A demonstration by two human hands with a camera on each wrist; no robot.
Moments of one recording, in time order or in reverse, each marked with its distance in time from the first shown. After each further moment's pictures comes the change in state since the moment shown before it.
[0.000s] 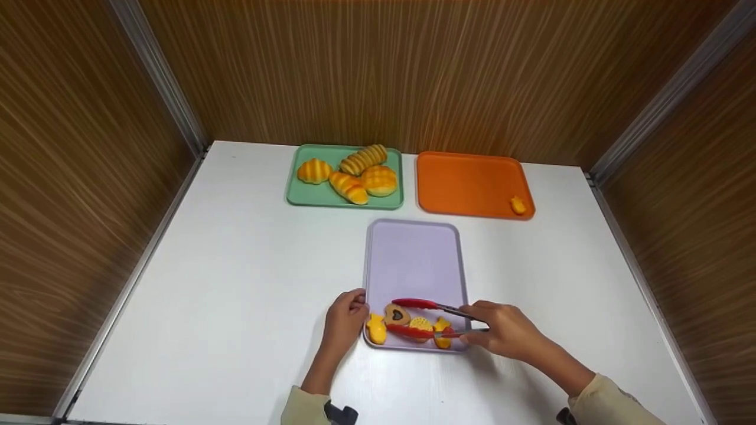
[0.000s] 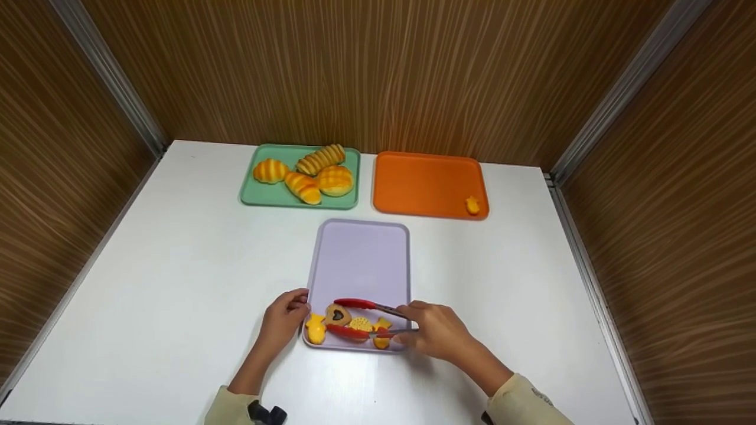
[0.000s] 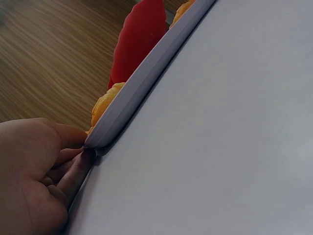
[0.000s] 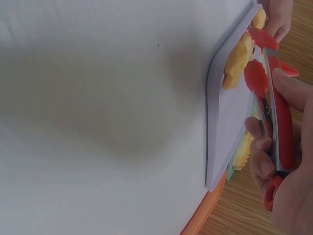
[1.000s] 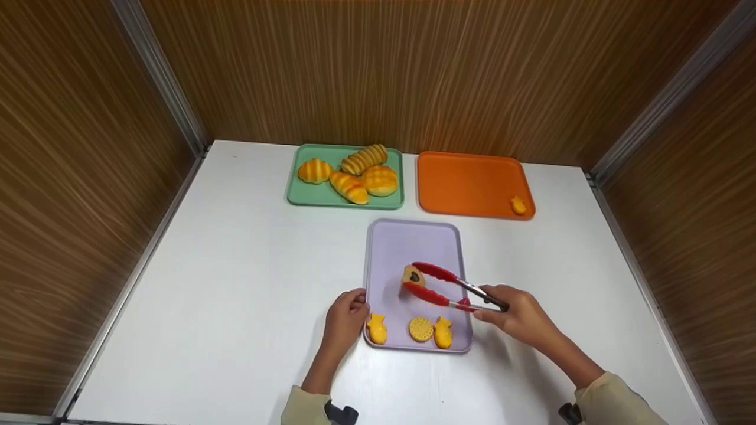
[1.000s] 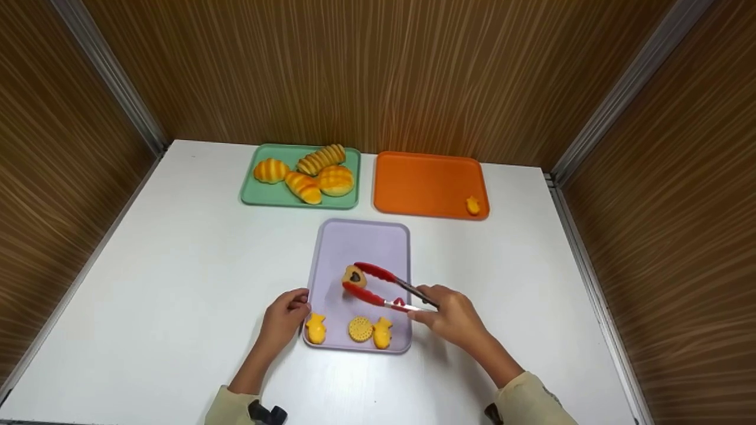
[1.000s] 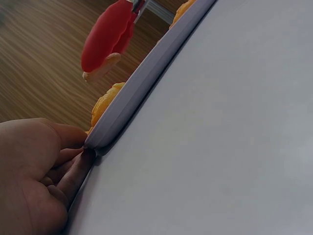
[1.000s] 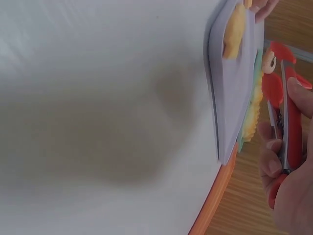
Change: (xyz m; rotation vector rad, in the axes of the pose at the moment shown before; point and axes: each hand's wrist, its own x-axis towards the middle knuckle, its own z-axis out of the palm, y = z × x) left_hand 0.000 0.002 0.000 -0.009 -0.005 -0.011; right_hand 0.001 0.025 -0.014 0.184 0.147 0.242
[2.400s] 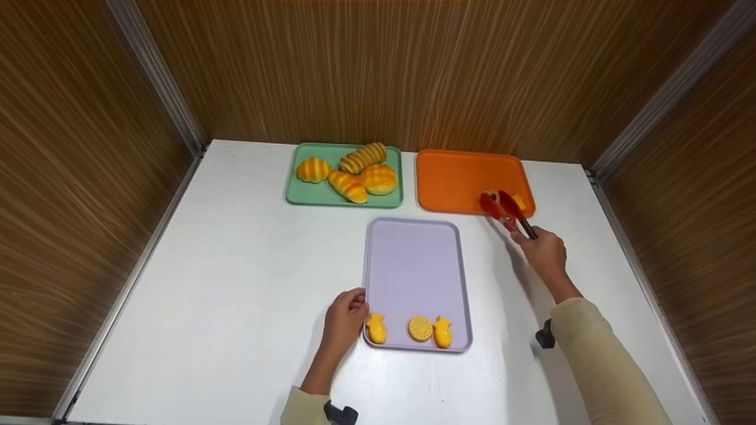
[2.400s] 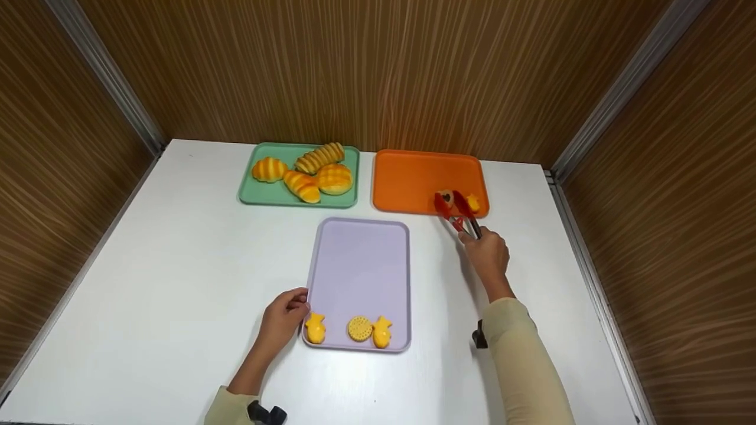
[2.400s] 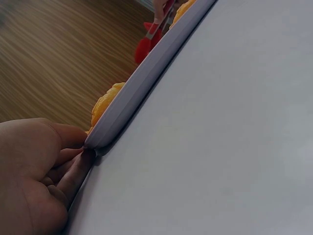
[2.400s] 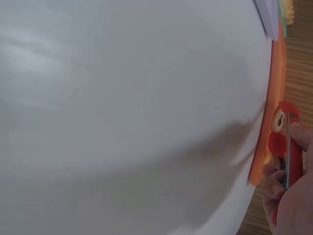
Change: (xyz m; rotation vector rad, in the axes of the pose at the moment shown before) left_hand -0.001 0.000 -0.001 0.012 0.003 0.023; right_hand 0.098 0.110 -0.039 -0.049 0.311 0.465
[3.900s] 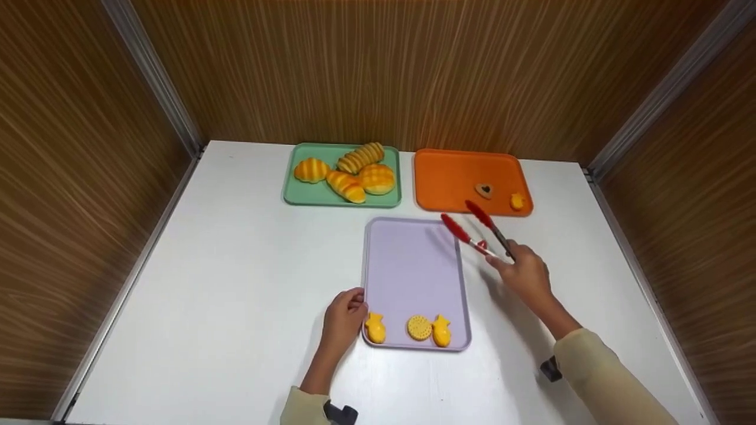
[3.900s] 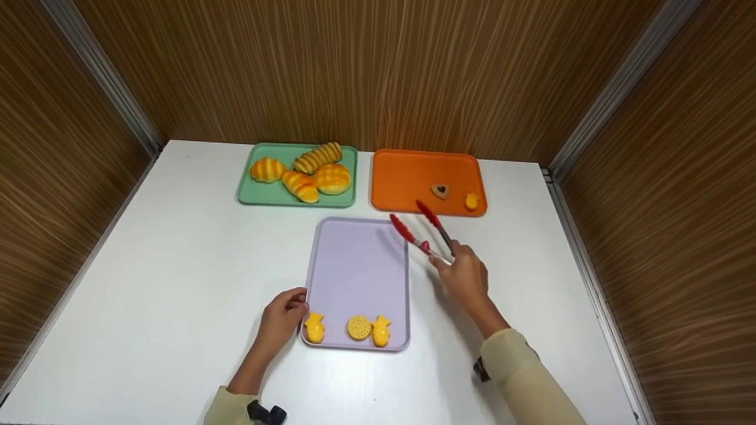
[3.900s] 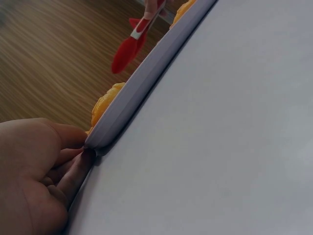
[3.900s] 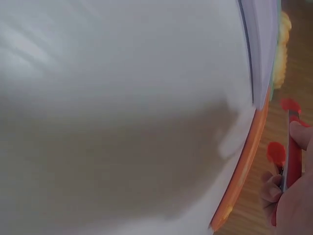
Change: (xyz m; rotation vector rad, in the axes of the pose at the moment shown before) left_hand -0.001 0.001 0.001 -0.010 -0.004 -0.038; right_hand -0.068 -0.033 0.011 -0.012 -0.098 -0.148
